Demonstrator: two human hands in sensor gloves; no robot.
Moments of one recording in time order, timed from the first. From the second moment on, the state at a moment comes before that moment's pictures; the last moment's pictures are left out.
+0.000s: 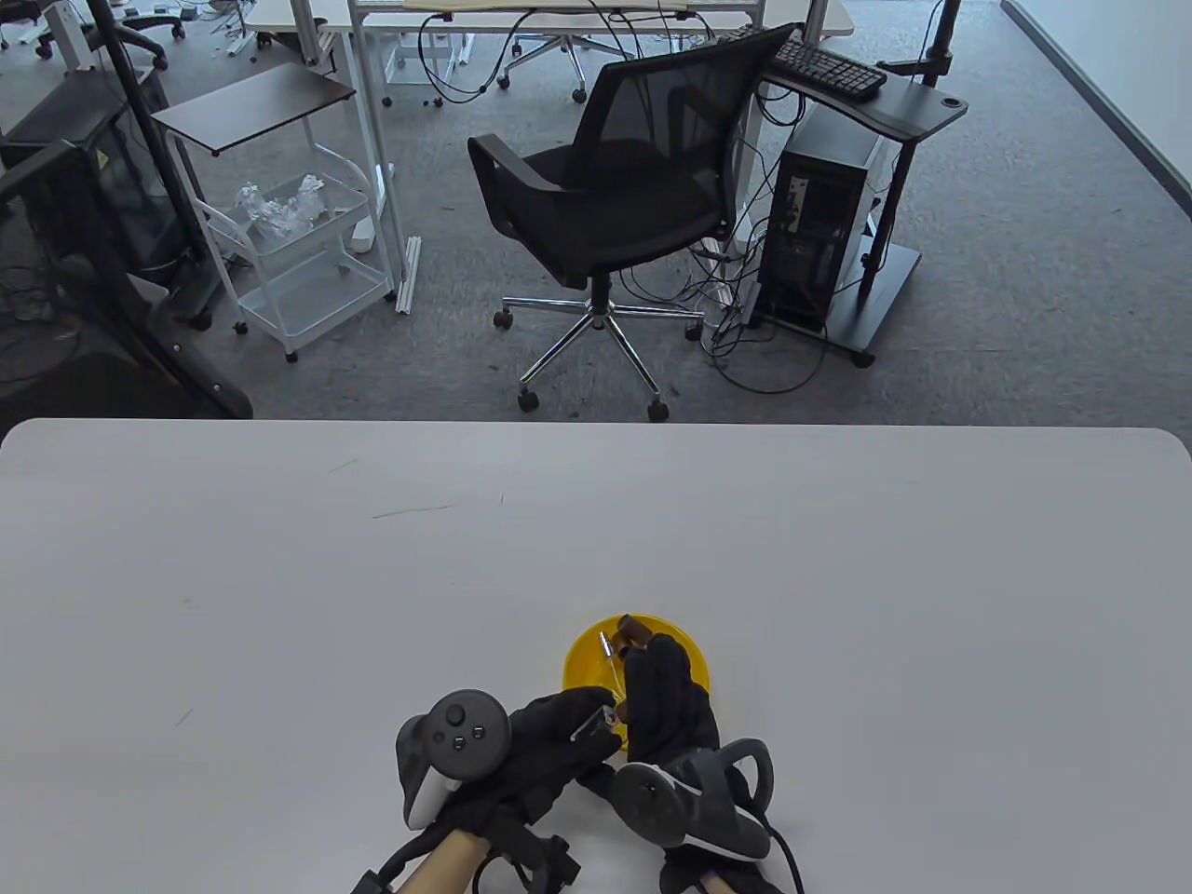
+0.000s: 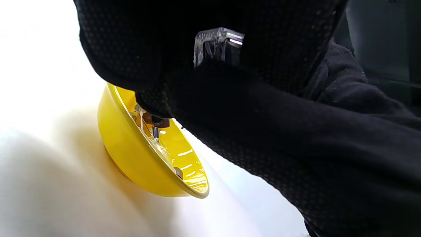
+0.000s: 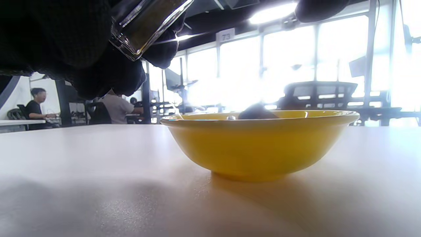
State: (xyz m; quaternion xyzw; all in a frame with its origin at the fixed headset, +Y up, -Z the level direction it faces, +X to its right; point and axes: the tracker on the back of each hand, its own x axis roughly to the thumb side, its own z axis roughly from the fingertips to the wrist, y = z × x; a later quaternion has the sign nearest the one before) left_hand -0.120 -0.734 -0.314 -0.02 -0.17 0.46 0.87; right_hand 0.054 -0.721 -0.285 0.23 -0.12 0.96 0.05
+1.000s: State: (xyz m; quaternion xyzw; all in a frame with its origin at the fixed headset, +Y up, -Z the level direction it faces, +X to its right) left_hand -0.106 -0.742 -0.309 -0.02 -0.20 0.47 0.86; right_hand 0.067 -0.715 -0.284 0.25 -0.18 0.95 0.01
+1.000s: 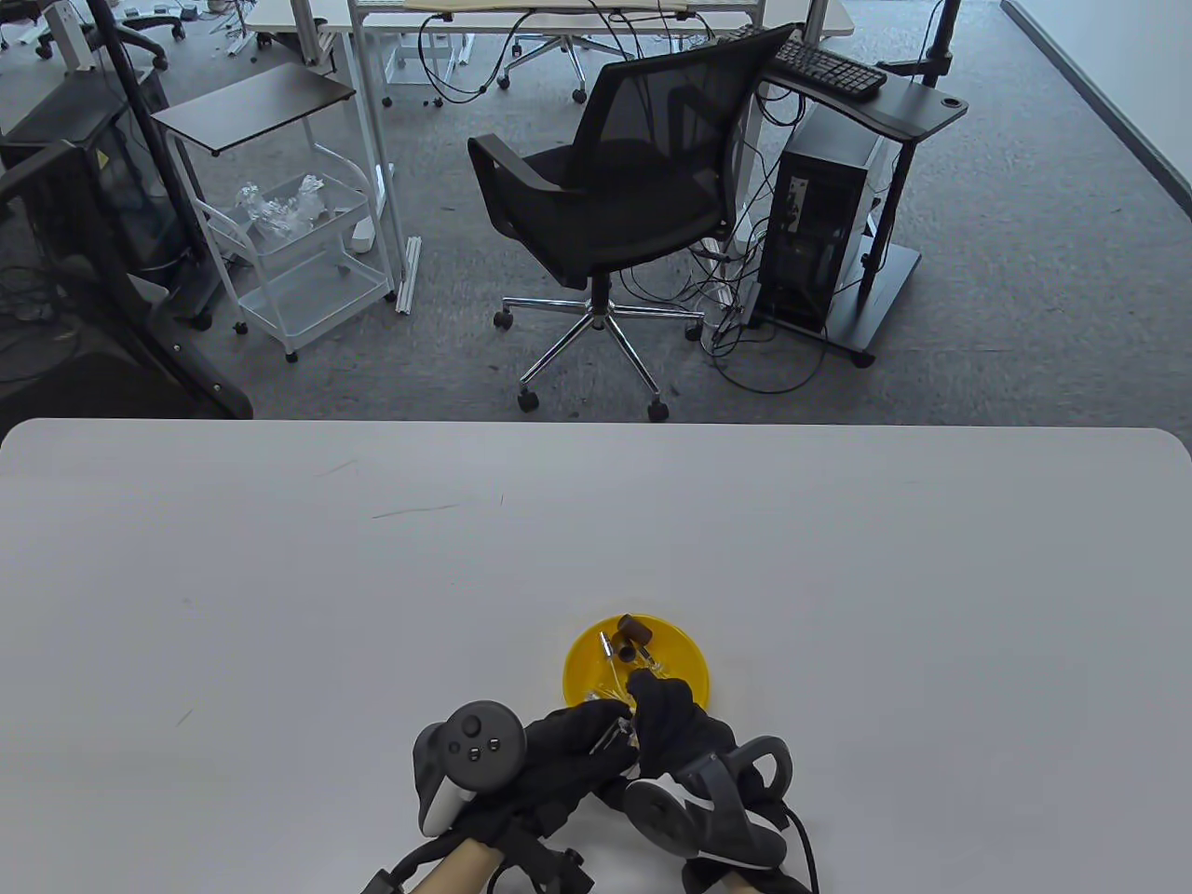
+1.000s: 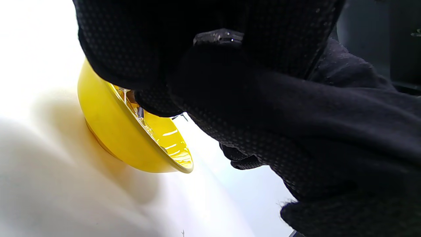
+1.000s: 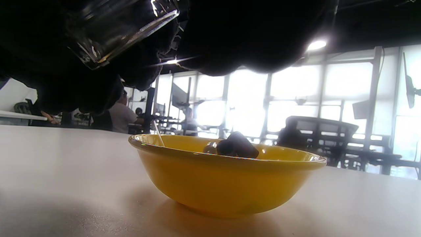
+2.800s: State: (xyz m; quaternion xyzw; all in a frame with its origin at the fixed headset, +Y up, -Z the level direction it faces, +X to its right) left_hand -0.202 -0.771 -0.396 0.04 0.12 0.49 0.86; right_hand 0.175 -0.724 -0.325 0.10 -0.05 0.97 0.23
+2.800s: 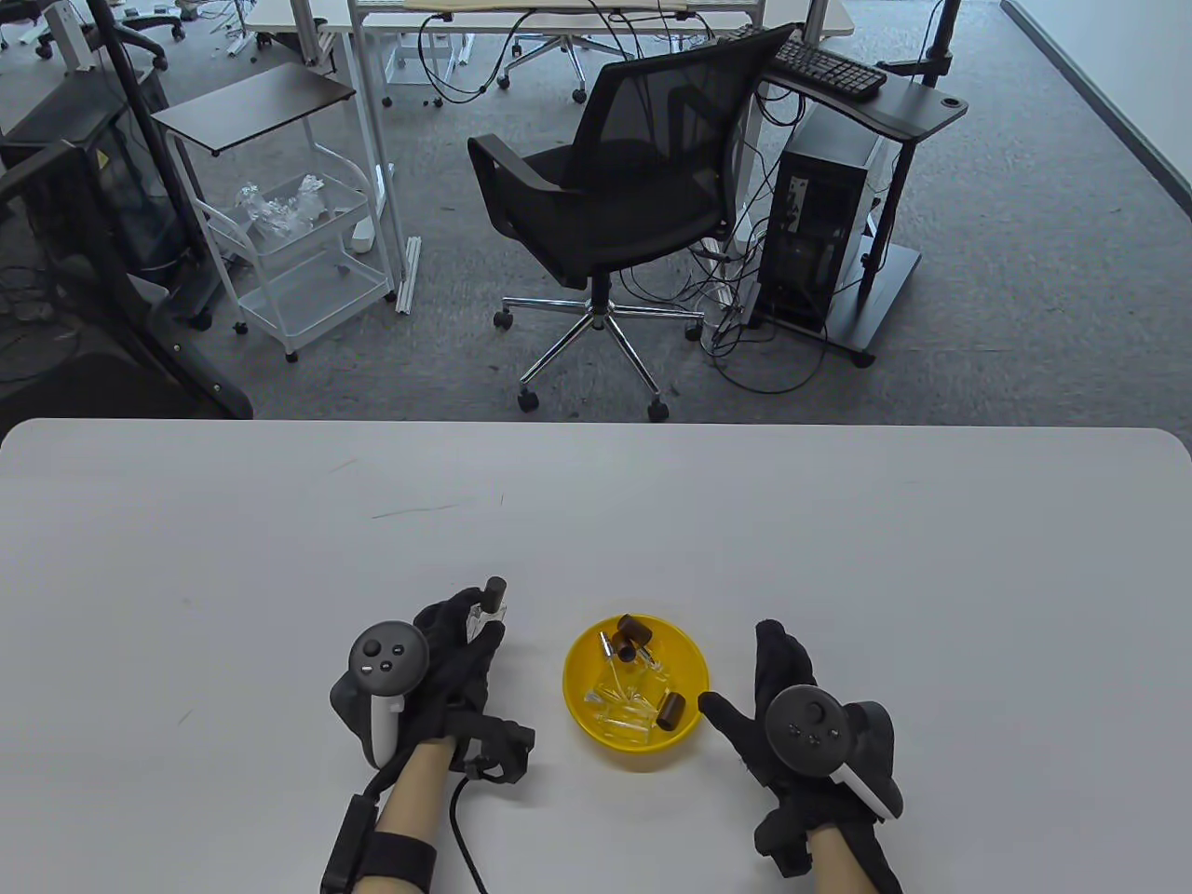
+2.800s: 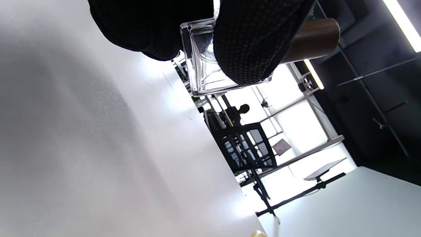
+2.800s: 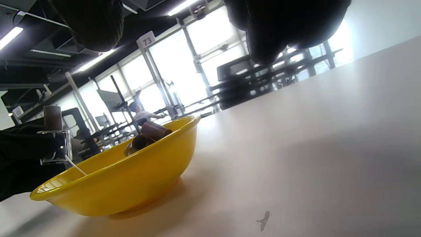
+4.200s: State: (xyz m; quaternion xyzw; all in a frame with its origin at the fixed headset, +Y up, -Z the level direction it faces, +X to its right) left_hand -0.191 -0.775 -0.423 -0.04 0.16 0.31 0.94; right_hand 0.178 -0.723 -0.325 0.09 -0.05 0.96 0.24
